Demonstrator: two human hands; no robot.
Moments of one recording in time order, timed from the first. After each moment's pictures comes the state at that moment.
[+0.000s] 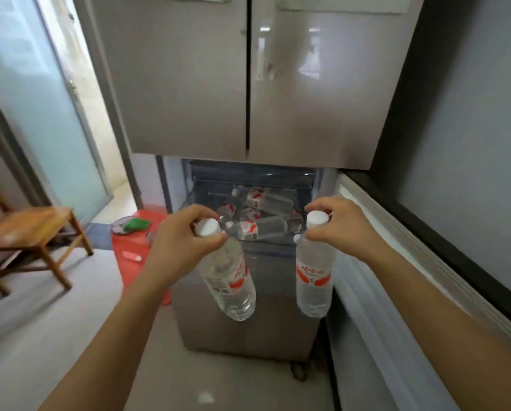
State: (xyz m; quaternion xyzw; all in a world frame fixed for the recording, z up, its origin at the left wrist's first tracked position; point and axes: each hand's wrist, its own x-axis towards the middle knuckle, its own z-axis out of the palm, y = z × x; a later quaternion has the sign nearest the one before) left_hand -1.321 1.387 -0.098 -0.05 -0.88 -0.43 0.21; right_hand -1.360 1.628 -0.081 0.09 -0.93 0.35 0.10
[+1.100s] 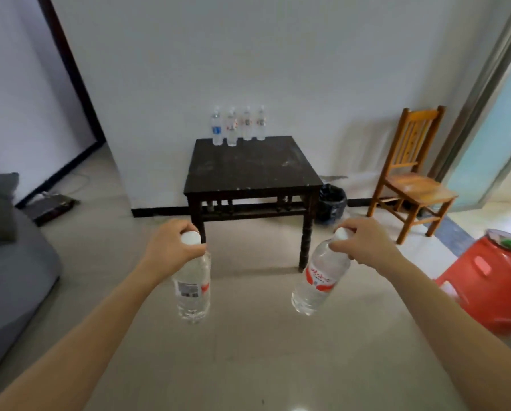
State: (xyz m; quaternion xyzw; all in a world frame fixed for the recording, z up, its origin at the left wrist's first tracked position) left_hand -0.602 1.213 -0.127 0.60 -0.70 -0.20 0.32; right_hand -0.906 1.248 -0.110 0.60 -0.72 0.28 -0.20
